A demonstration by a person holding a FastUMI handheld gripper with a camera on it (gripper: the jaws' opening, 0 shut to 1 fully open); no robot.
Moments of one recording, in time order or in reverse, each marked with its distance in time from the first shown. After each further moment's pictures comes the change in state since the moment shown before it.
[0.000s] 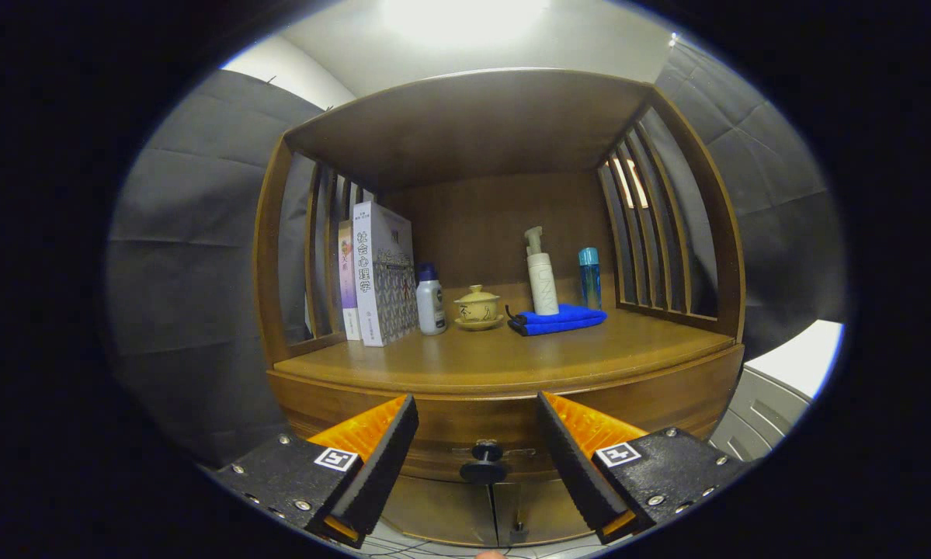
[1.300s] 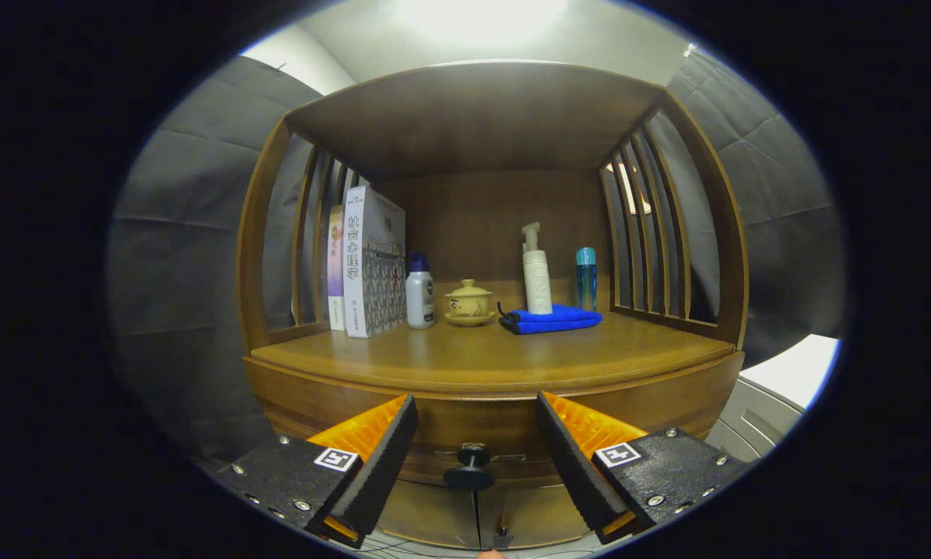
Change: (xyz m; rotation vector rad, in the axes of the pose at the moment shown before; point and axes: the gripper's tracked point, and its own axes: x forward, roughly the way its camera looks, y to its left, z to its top) arm 0.022 -0.007 -0.020 -0.037 0.026 -0.036
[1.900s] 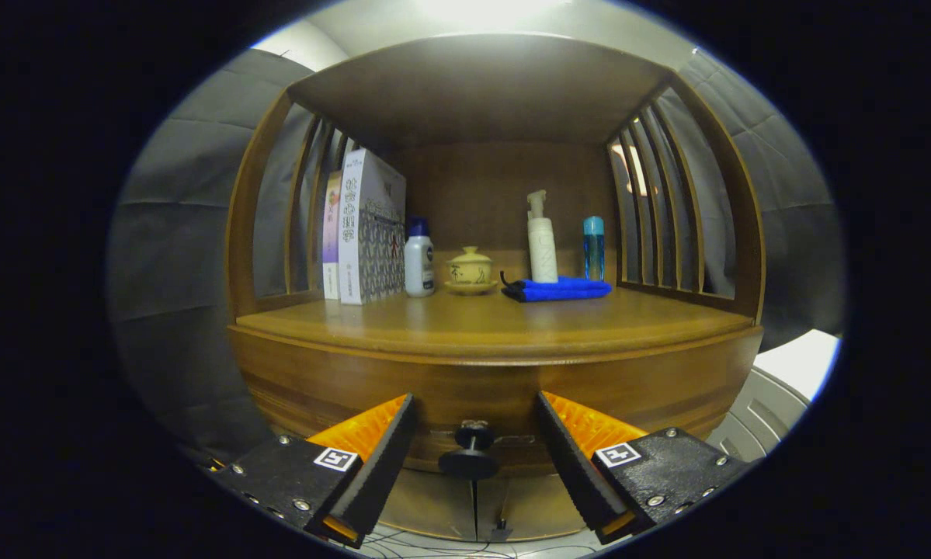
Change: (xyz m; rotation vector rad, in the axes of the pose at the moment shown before) arm 0.014 0.003 -0.047 0.003 0.111 -0.001
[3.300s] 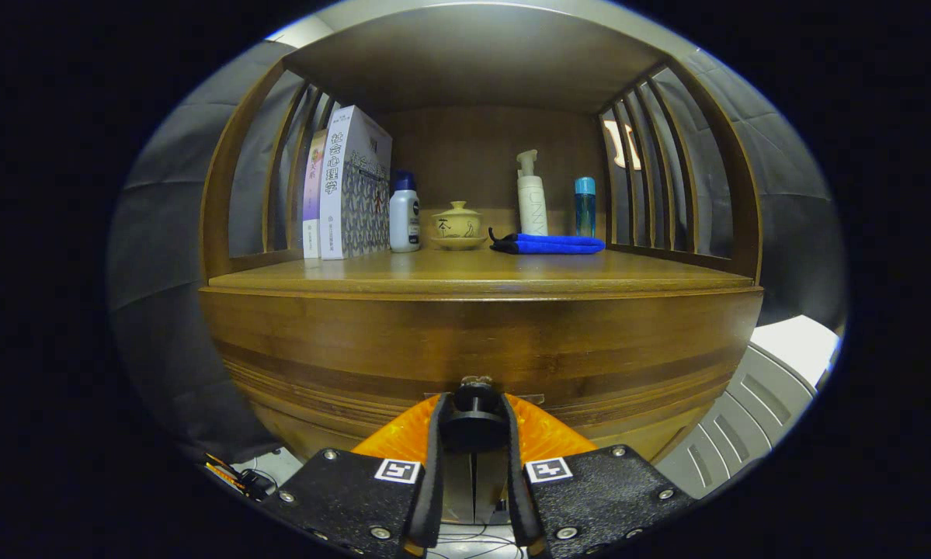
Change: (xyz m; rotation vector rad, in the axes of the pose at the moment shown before) arm 0.003 0.002 -0.030 -0.028 0.069 -0.087
